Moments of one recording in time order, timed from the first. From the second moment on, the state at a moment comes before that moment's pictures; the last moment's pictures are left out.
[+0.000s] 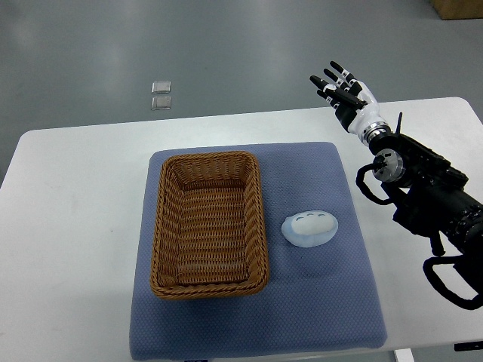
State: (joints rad) left arm -0.02 0.00 -0.09 -0.15 0.05 0.06 -0.07; right arm 0.92 0.00 0.80 0.25 -0.18 0.22 0.32
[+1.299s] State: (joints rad) left arm -0.02 0.00 -0.08 -0.15 0.06 0.06 -0.07; right arm 0.92 -0.03 0.80 0.26 -0.18 0.21 0.31
